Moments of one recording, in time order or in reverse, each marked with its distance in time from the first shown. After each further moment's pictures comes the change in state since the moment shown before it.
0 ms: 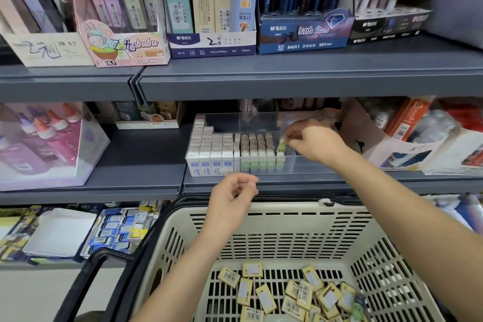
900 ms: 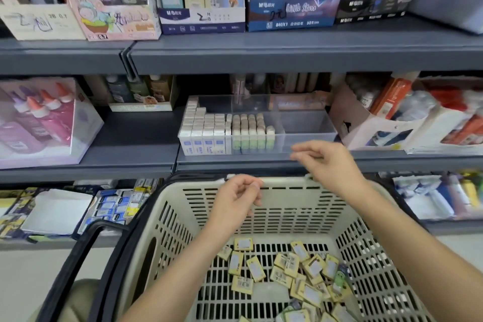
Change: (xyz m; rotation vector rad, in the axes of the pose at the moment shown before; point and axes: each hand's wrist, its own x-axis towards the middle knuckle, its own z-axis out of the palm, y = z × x) left_hand -0.031 -0.026 0.019 -0.016 -0.132 -0.036; right_hand -0.107 0.017 0.015 0.491 0.102 0.039
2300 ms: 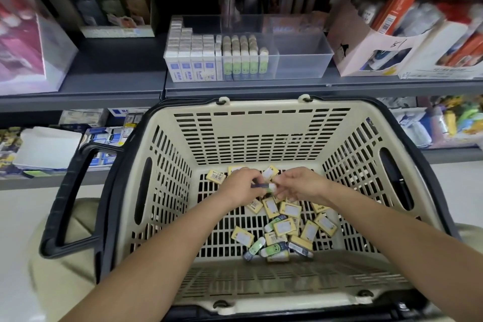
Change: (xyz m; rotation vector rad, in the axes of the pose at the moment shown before) left_hand -0.040 -0.116 0.028 0.783 -0.412 -0.126; right_hand -0.106 0.108 0.083 0.331 -0.620 0.628
